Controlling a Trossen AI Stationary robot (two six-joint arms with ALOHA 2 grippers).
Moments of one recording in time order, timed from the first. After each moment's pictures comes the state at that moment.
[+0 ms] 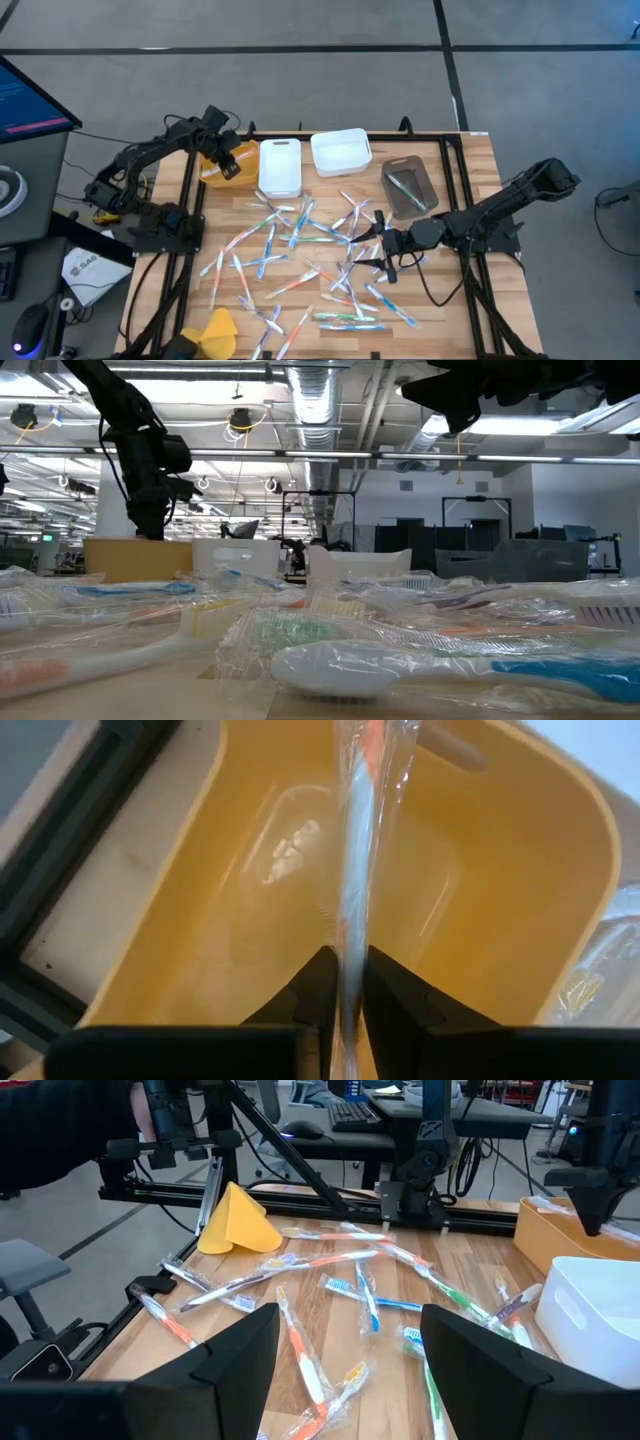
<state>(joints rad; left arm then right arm) 1.10 1.36 0.83 -0.76 0.13 0.47 0.39 1.26 0.54 0.53 0.23 0.03</state>
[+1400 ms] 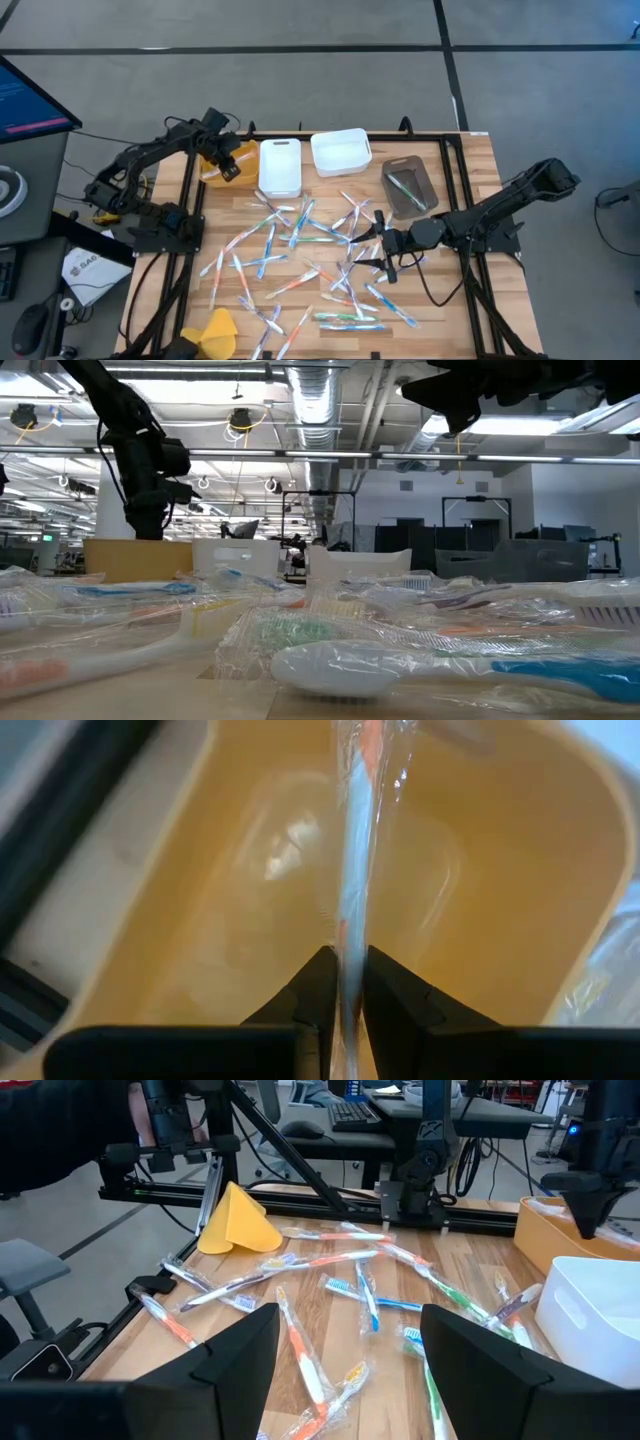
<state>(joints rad) 1.10 1.36 0.80 -0.73 0.13 0.47 0.39 1.26 0.54 0.53 0.23 0.03</state>
